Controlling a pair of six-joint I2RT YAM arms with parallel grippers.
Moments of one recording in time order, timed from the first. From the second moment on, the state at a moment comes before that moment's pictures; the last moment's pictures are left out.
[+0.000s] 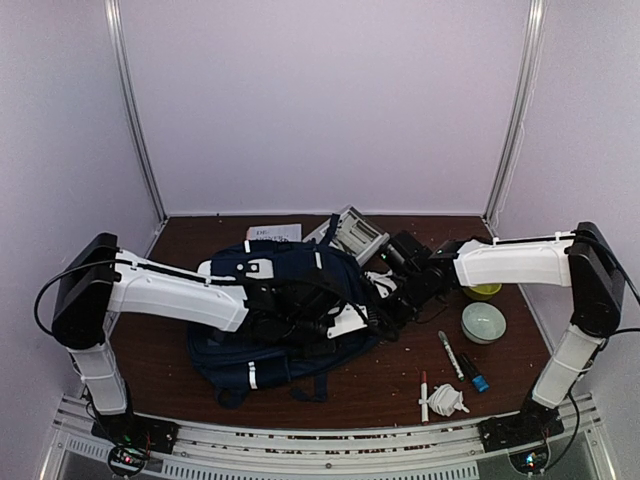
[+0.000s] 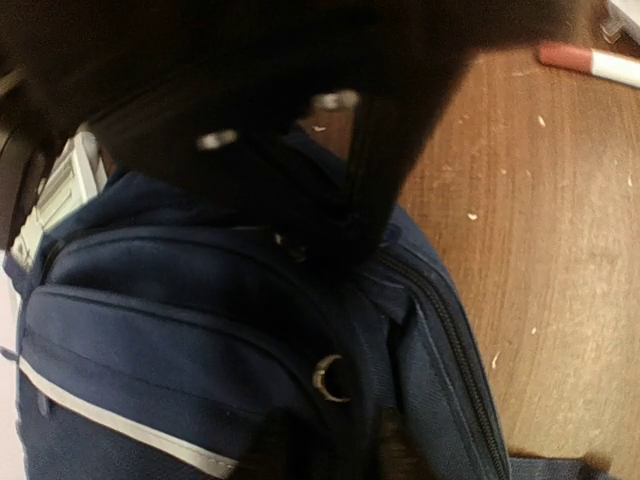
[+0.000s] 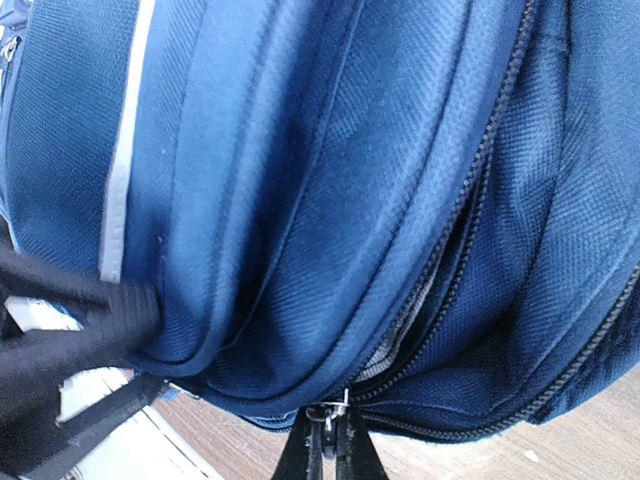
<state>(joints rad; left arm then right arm) -1.16 1.85 1.22 -0.23 -0.20 0.45 0.76 1.70 1.13 -0.55 -0.34 0.39</state>
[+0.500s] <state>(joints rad) -1.16 1.62 1.00 -0.10 -0.16 0.45 0.79 1.70 1.26 -0.70 -0.14 0.27</state>
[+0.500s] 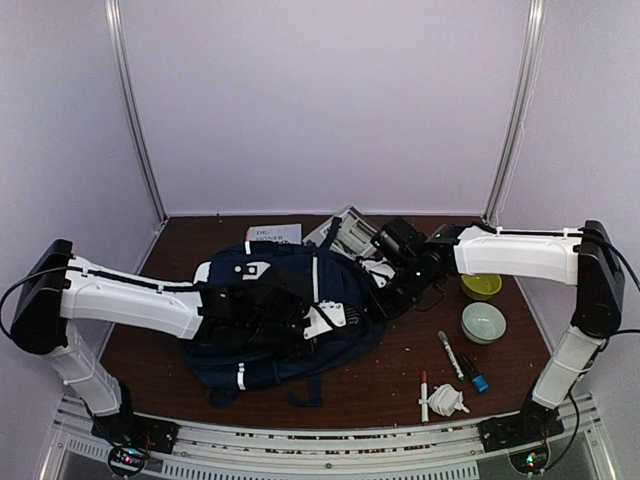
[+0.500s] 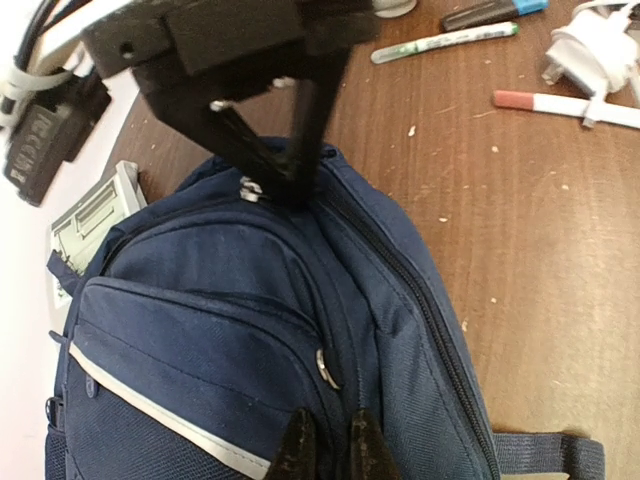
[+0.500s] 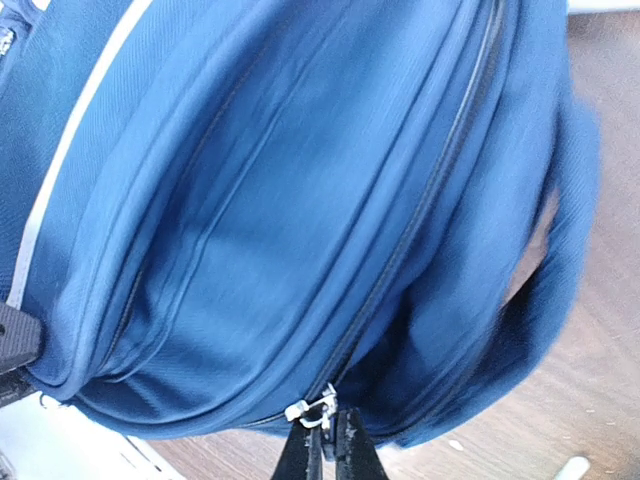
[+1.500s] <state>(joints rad) -1.22 0.97 0.53 -0.15 -0.17 0.14 0.75 1.96 1.49 -0.78 -0.13 0.08</state>
